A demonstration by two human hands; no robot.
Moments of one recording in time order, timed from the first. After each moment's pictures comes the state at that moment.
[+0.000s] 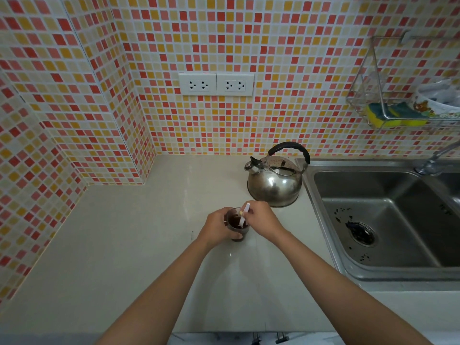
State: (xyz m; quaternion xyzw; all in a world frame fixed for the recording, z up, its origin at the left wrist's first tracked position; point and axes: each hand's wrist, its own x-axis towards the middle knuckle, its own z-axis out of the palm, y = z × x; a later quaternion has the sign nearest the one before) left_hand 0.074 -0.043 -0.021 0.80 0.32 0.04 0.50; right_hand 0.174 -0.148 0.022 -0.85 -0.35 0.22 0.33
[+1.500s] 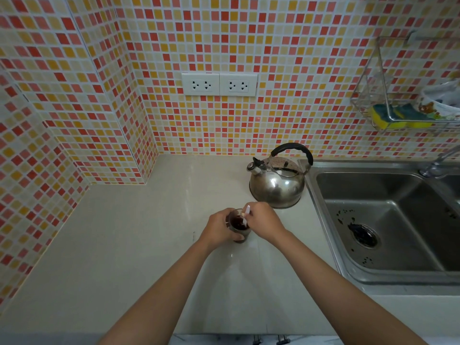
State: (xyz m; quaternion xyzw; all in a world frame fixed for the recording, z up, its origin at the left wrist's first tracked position) left_hand 0.074 -0.038 -0.027 0.81 0.30 0.06 0.51; right_hand 0.173 -0.145 0.021 -0.87 -0.38 0.18 0.27
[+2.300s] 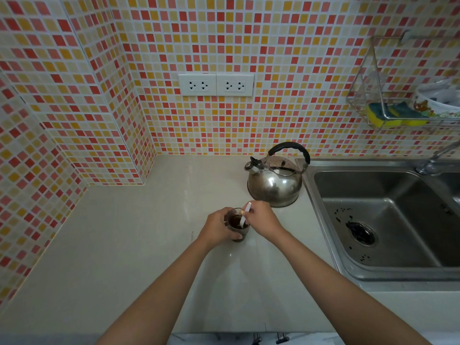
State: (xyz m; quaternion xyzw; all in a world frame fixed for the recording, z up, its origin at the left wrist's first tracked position) left_hand 0.075 -0.037 -0.030 0.80 0.30 0.06 0.51; right_hand 0.176 -0.145 0.019 -0.85 -0.32 0.23 0.34
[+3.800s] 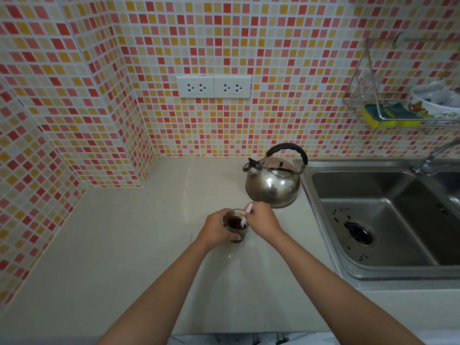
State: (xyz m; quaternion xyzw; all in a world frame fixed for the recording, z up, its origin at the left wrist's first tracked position) left_hand 0.075 -0.040 -0.024 0.81 0.31 0.04 0.49; right_hand 0.178 -0.147 0.014 -0.87 -0.30 0.21 0.33
